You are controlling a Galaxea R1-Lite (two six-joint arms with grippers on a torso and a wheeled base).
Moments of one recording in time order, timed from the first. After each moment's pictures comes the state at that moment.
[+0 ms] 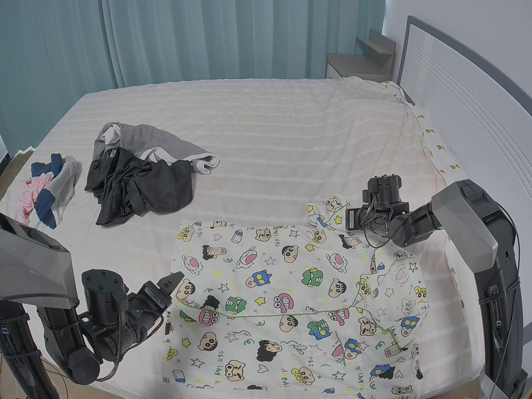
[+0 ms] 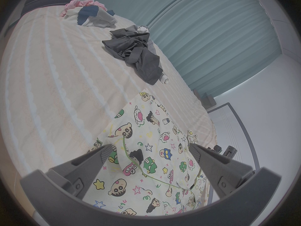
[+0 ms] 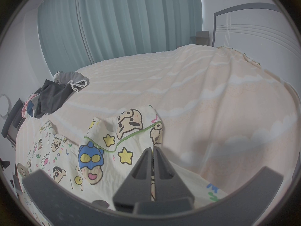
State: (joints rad) left arm -0.39 2.06 -0.08 -1.55 0.15 -1.02; right arm 0.25 2.57 -1.63 -0.44 -0.07 0.09
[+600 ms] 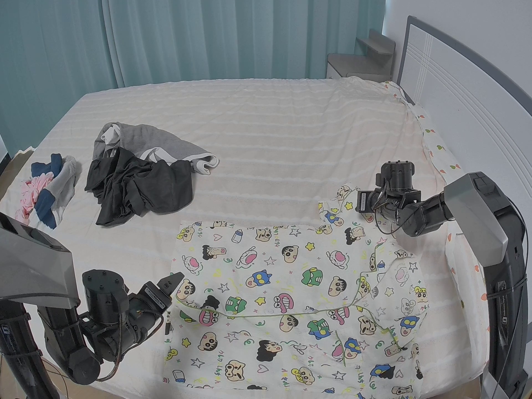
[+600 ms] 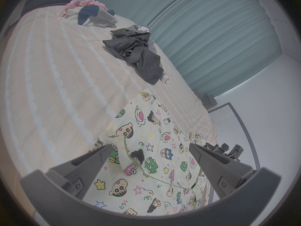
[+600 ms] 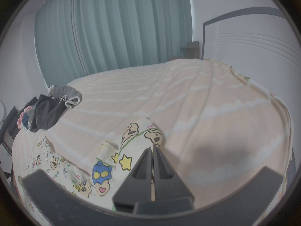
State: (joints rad) left arm -0.39 2.06 -0.08 -1.55 0.15 -1.02; right arm 0.21 2.52 -1.64 -0.49 -0.10 0.10
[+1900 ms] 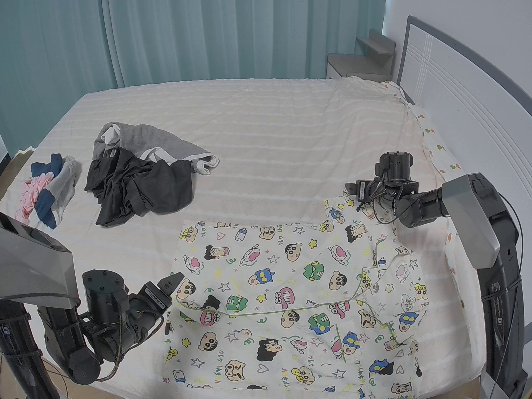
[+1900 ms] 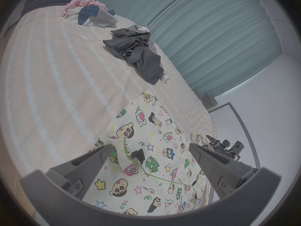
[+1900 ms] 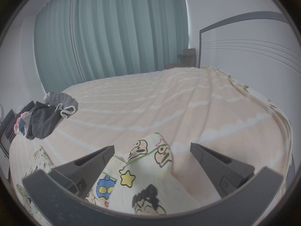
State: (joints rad) left arm -0.39 2.07 -0.08 -1.55 0.15 -1.02; right arm 0.21 2.57 -1.81 -0.43 -0.13 0.10
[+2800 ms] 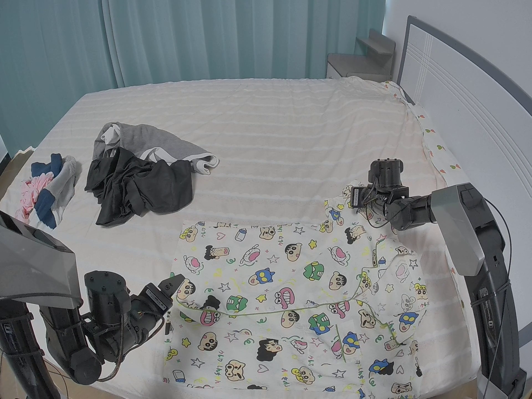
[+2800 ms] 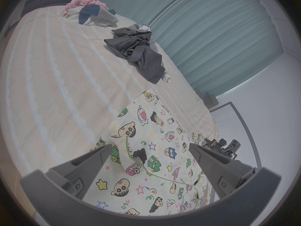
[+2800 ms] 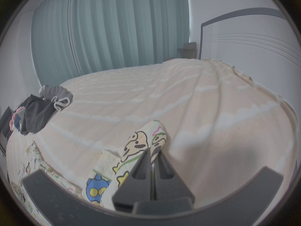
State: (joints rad) left arm -0.39 2.08 -0.08 -1.55 0.15 -1.02; right arm 0.22 2.68 -1.96 -0.34 -0.16 0.10
